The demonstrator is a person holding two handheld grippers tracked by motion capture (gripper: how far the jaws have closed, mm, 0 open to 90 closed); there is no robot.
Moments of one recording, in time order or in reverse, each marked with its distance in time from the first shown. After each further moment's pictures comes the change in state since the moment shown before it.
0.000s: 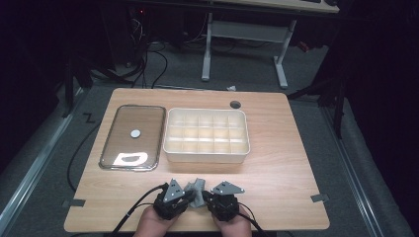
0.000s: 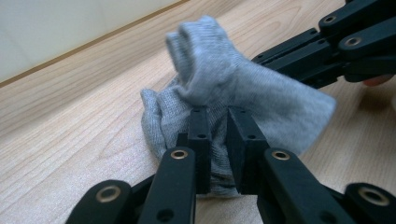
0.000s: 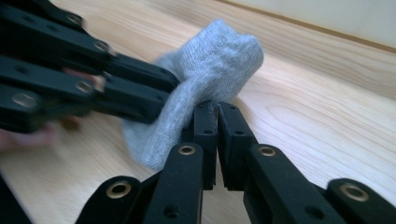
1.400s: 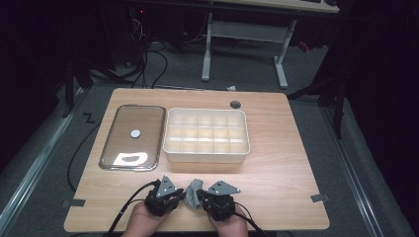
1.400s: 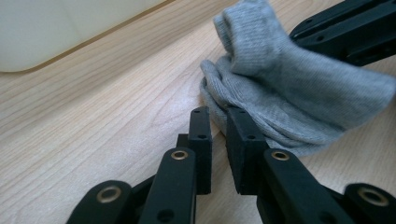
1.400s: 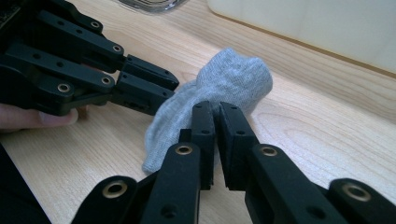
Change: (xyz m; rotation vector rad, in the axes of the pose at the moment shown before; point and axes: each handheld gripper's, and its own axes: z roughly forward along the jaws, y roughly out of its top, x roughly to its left) left arm 0.017 -0.002 -0.012 0.066 0.042 -0.005; right arm 0.012 0.009 -0.001 -0.017 -0.005 -0.039
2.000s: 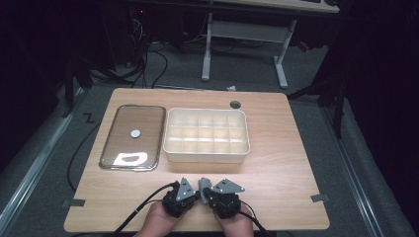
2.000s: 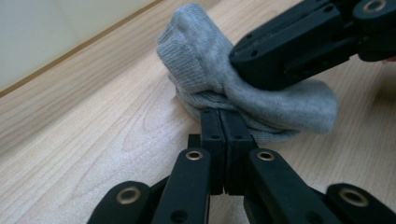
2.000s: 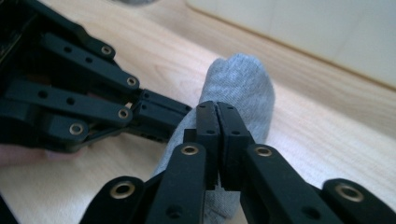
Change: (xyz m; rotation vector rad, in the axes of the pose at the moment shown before) left arm -0.028 0.017 0.029 -0.001 -0.032 0.084; right arm -0.014 -0.003 -0.005 0.015 -0.042 -0.035
